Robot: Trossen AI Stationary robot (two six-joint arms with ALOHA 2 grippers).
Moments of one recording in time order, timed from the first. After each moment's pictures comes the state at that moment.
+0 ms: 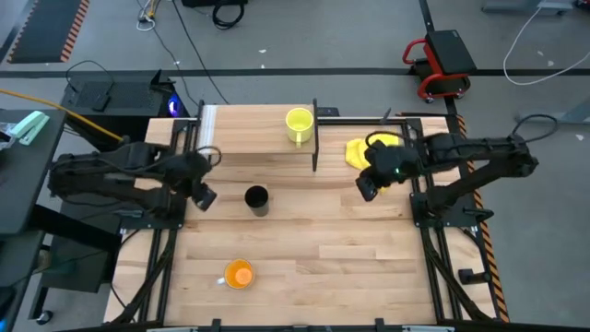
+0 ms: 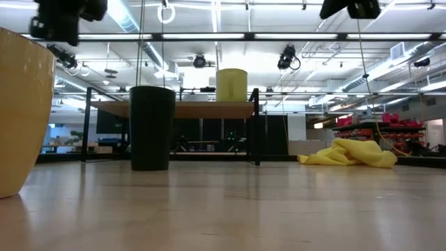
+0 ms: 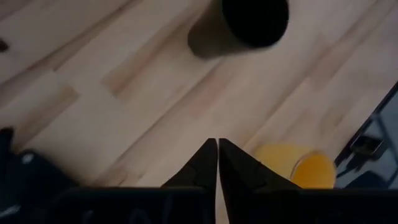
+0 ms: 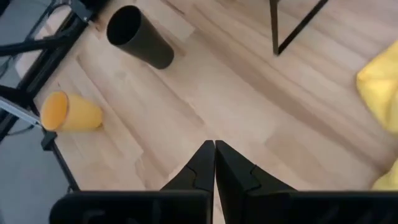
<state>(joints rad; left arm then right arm) -0.01 0.91 1.07 -1.25 0.03 -0.90 0.15 1.16 1.33 -1.11 0.22 0.98</state>
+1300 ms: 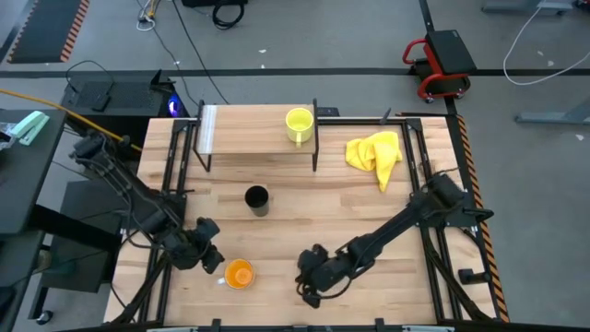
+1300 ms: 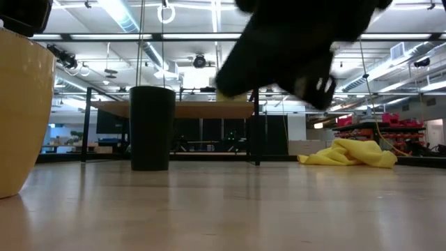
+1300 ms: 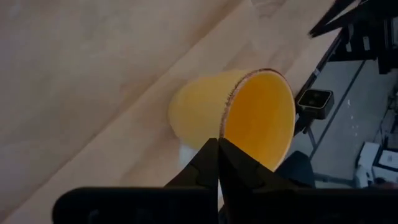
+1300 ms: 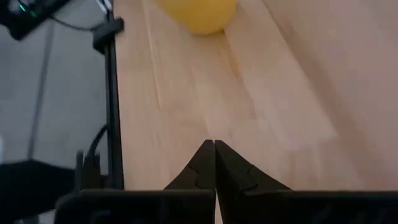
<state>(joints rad) -0.81 1.08 0.68 -0.48 -0.28 -1.66 0.54 2.00 1.25 0.00 0.23 0.86</state>
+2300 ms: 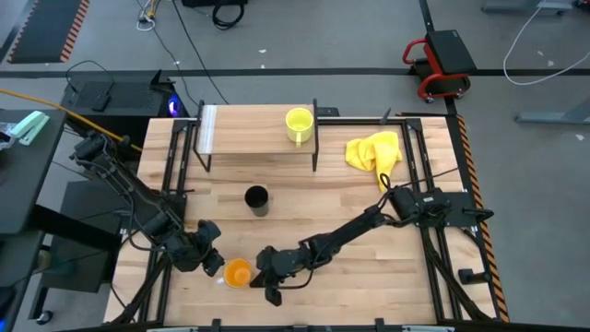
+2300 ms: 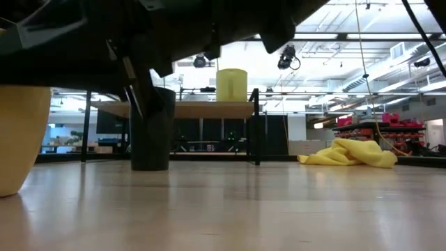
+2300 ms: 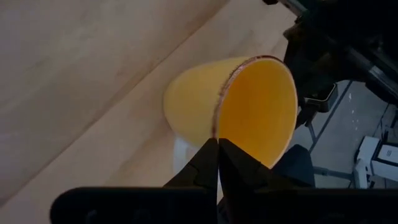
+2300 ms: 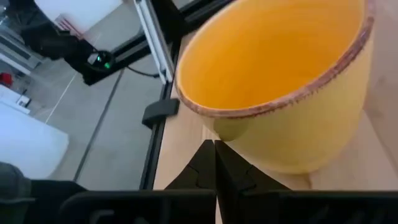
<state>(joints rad) -0.81 1.10 0.68 -0.46 -0.25 -1.67 0.38 2.35 1.63 0.28 -0.02 0.62</state>
